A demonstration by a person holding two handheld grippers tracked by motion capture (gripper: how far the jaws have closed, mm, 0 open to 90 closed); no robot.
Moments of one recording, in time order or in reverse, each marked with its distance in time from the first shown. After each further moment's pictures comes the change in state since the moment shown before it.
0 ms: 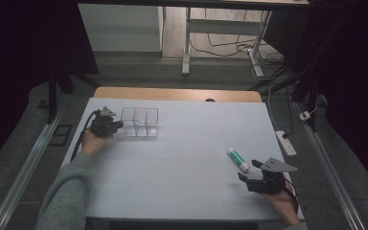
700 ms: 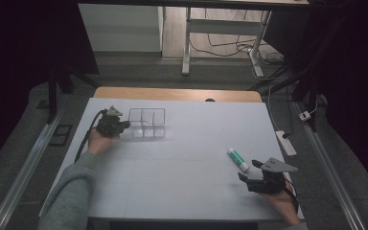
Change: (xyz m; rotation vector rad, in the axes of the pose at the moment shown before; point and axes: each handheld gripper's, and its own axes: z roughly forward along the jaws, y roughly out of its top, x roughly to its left) left arm -0.018 0.014 0.006 -0.007 -0.053 0.024; right arm 0.000 0.000 -0.001 -0.001 0.002 0.000
